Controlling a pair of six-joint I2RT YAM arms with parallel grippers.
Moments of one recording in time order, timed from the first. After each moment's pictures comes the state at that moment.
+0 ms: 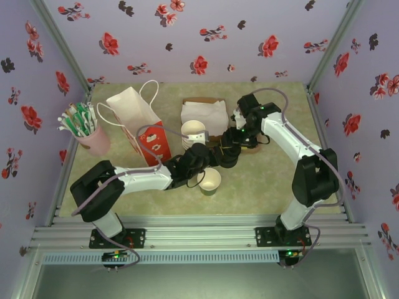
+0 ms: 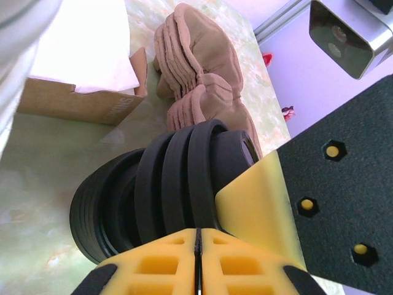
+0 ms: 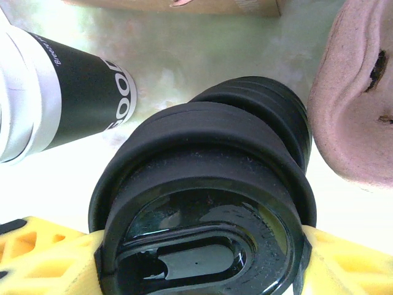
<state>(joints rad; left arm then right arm) -1.03 1.66 0.89 0.34 -0.23 -0.96 0.40 1.69 1.43 -1.07 -0.35 0.30</state>
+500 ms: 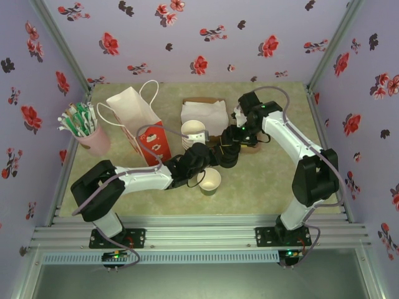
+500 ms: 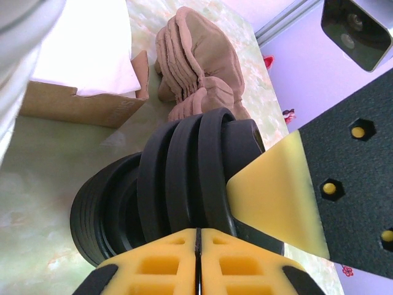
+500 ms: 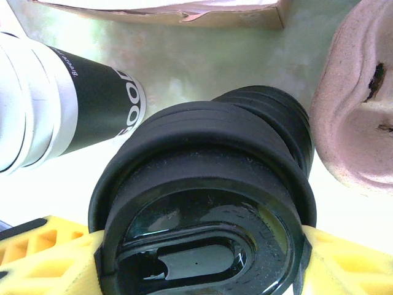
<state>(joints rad) -1.03 1.66 0.90 0.34 -0.24 -0.96 0.39 1.69 1.45 -1.07 -0.36 0.30</state>
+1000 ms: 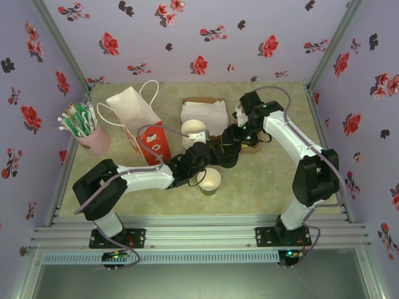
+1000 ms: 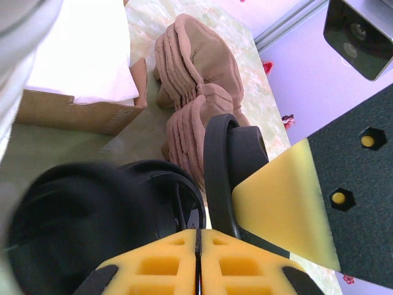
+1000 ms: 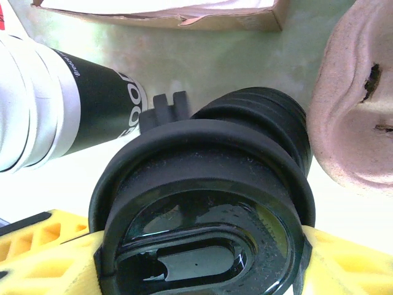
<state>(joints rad) -1.02 1.68 0.91 0.35 -0.24 -0.96 0.38 1.69 1.45 -1.07 -0.37 0.30</state>
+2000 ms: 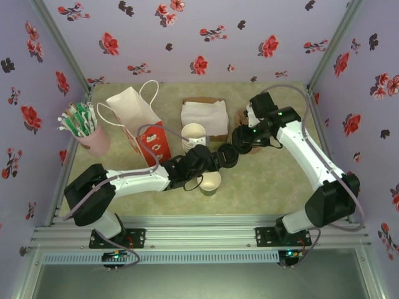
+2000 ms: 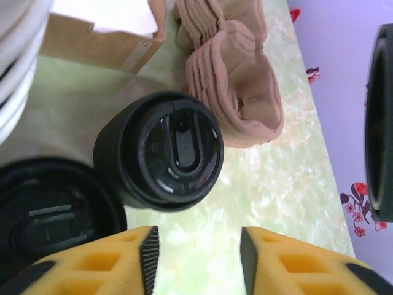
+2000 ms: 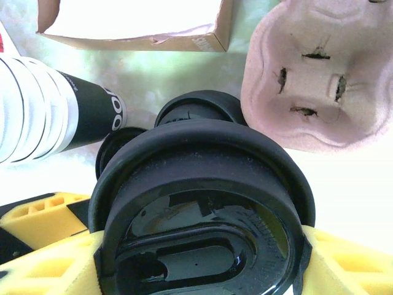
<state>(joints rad) -1.06 1.58 0.92 0.09 -0.20 -1.00 0.38 1.45 1.39 -1.11 -0.21 0.33</state>
